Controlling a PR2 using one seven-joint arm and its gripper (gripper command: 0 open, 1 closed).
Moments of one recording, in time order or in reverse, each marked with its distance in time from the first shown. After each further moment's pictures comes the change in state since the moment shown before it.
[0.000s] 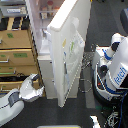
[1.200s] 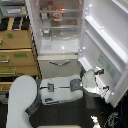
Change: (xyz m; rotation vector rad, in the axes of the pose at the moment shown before) arm 0.340 -0.286 -0.010 -0.163 -0.082 -0.487
